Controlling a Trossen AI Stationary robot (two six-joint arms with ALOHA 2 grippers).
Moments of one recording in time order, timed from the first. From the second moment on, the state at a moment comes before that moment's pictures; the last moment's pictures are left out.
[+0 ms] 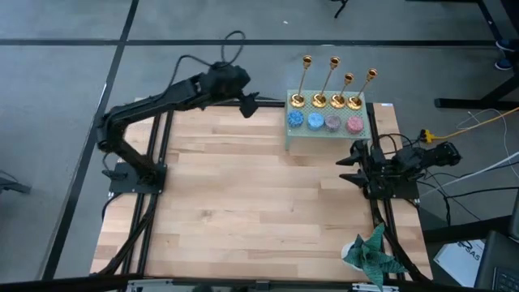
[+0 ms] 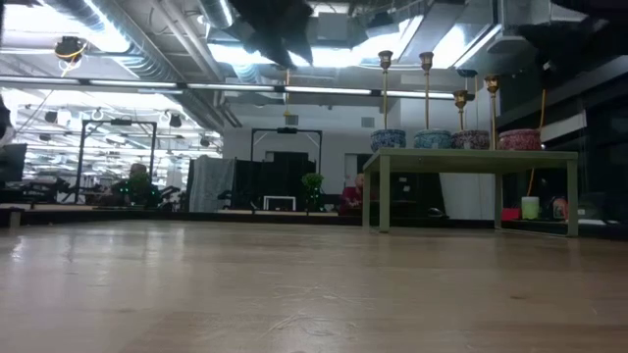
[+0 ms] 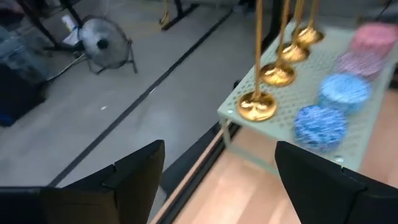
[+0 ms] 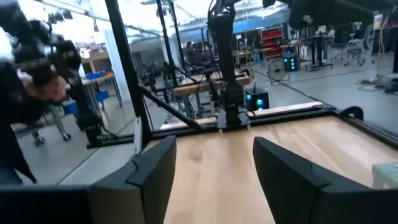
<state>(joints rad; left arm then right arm) 0.45 1.56 1.57 -0.52 -0.27 0.05 0.38 0.00 0.21 -0.10 0.27 0.19</state>
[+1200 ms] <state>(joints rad) 0.46 0.35 0.55 -0.33 0.01 -0.22 0.33 0.01 0.01 0.18 0.18 0.07</state>
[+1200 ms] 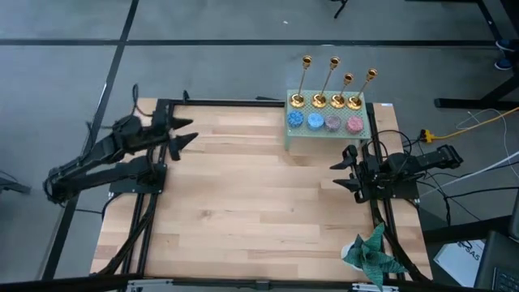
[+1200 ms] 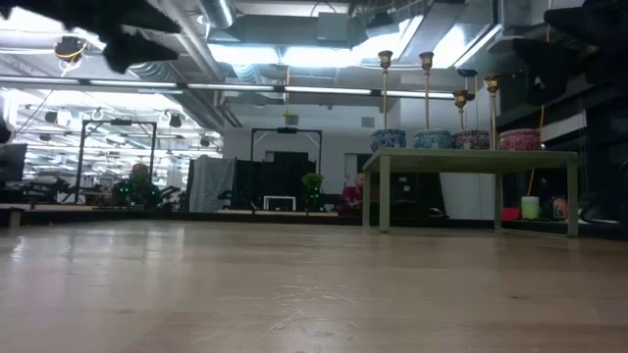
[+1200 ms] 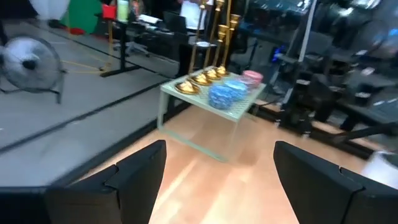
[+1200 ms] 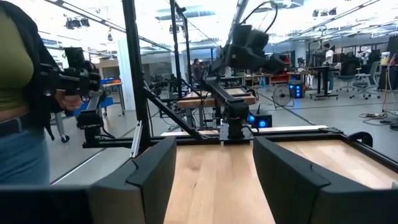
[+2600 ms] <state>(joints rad) 0.21 0.05 0.01 0.14 0.13 -0.25 0.33 0.01 0.01 0.18 0.18 0.07</state>
